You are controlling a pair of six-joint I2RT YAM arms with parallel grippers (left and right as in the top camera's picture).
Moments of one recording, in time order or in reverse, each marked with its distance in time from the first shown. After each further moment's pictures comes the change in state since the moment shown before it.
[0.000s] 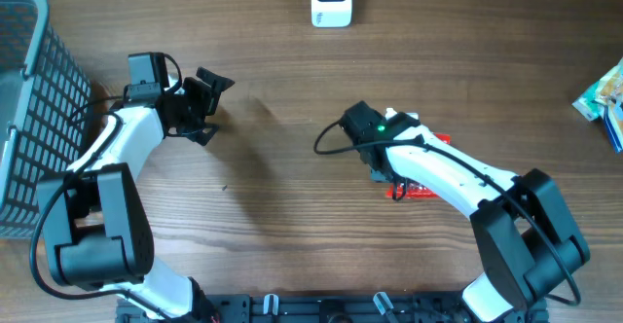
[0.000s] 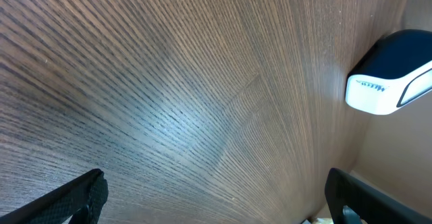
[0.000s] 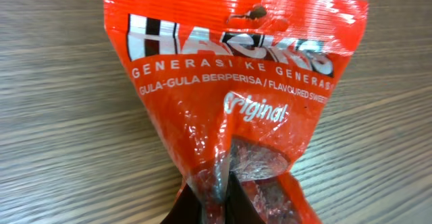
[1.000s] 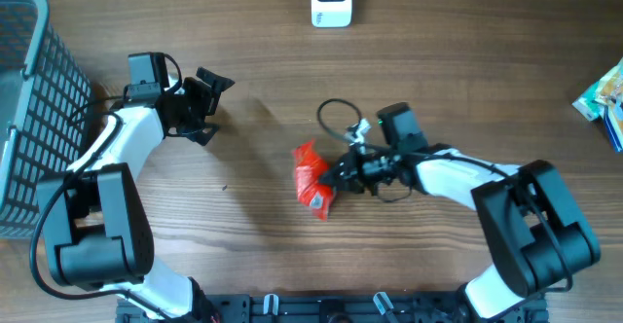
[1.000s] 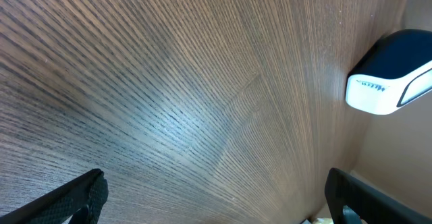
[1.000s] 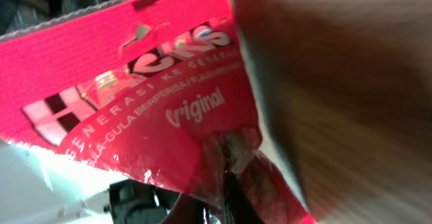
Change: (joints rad) left arm 0.000 0.000 0.000 0.000 0.000 0.000; right arm -0.216 0.010 -0.359 0.953 -1.420 0.110
